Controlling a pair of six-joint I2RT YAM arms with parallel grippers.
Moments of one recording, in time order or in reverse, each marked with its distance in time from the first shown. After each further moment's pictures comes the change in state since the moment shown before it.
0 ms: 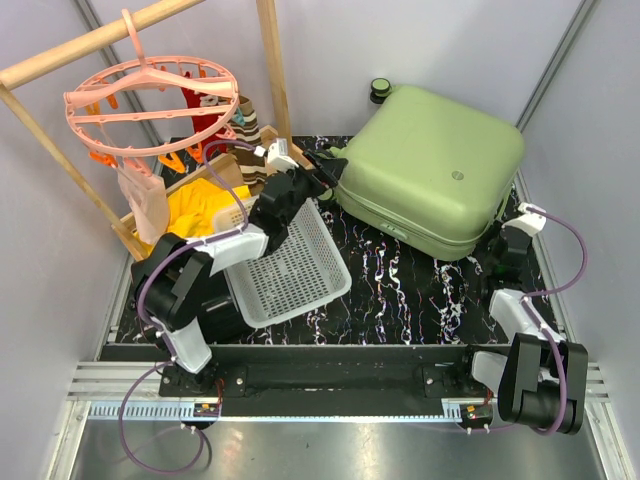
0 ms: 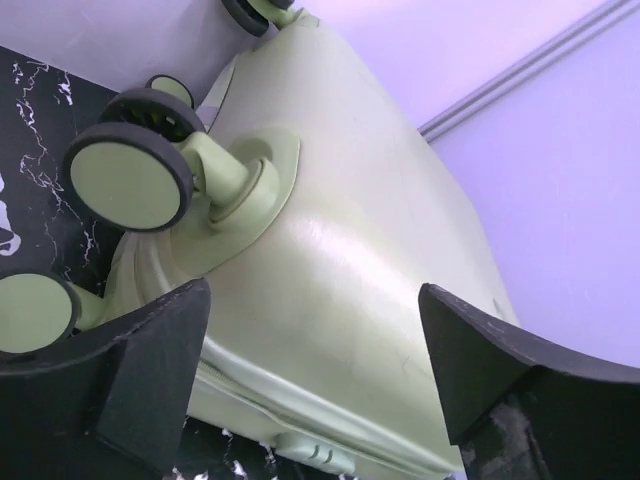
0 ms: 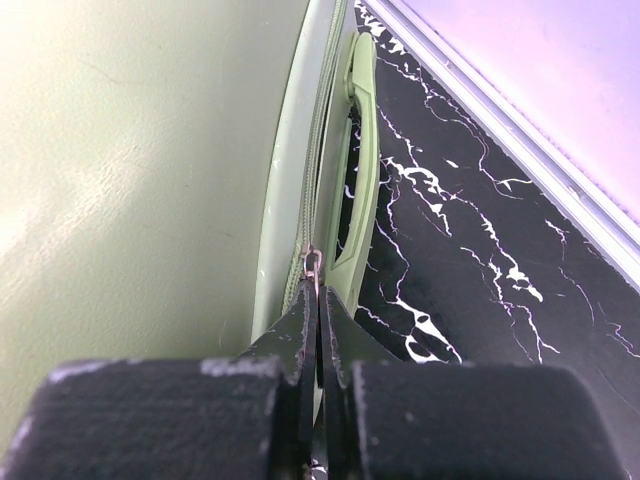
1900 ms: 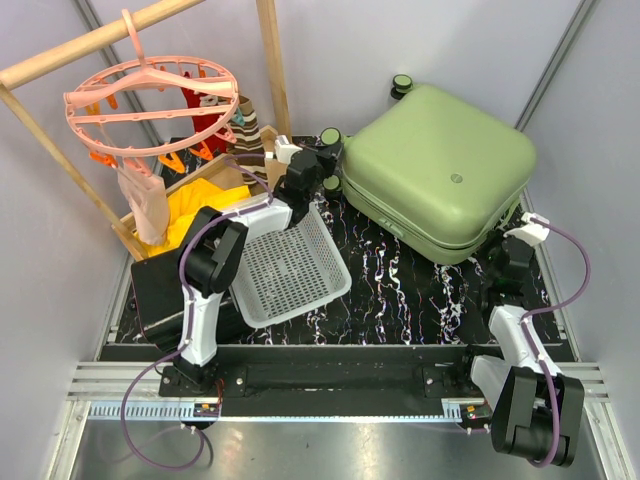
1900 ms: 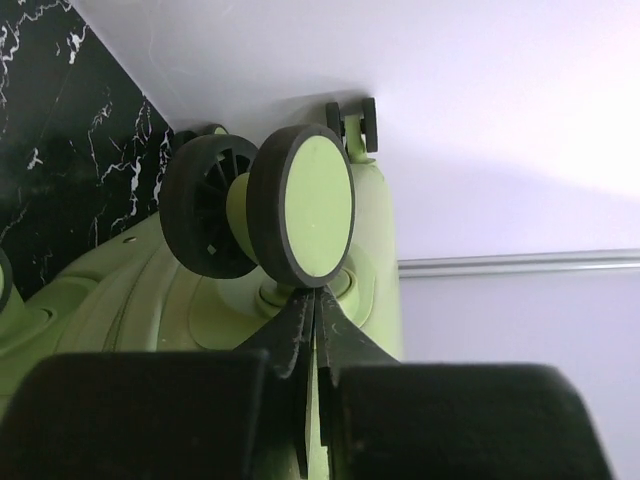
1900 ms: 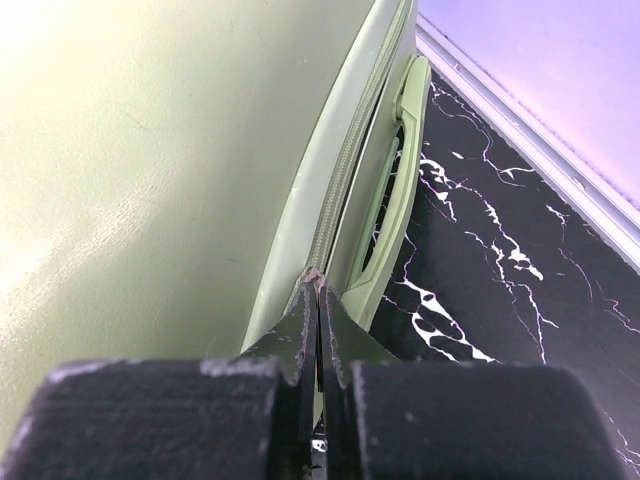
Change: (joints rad) left arm 0.025 0.352 0.417 -0.189 -0.199 -0.555; right arm -0.006 -0.179 -0.063 -0.074 -0.033 0.031
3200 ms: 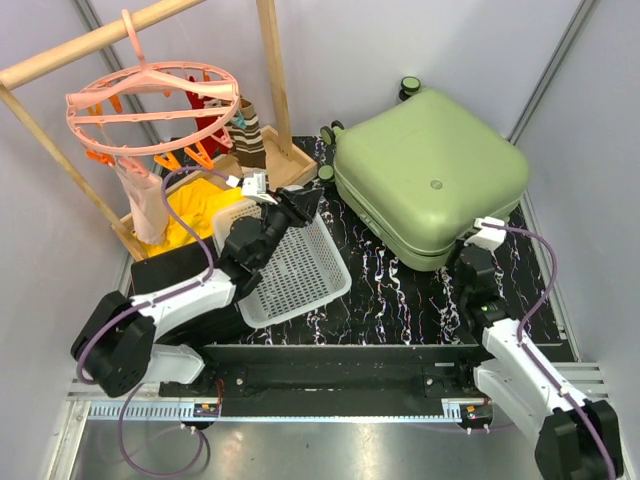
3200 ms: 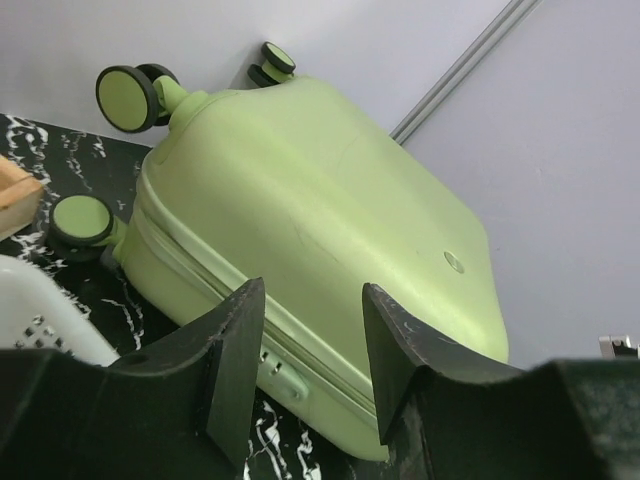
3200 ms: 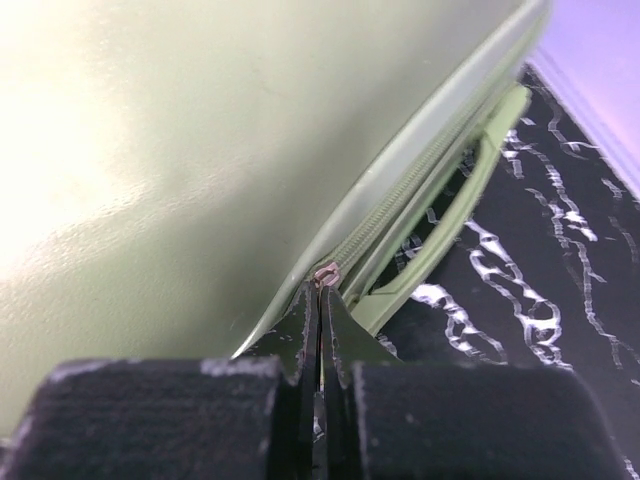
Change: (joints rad) left arm -0.127 -0.768 -0.761 0.244 0.100 0.781; right arm 0.446 -0.183 -0.013 -0.236 0.329 -0.060
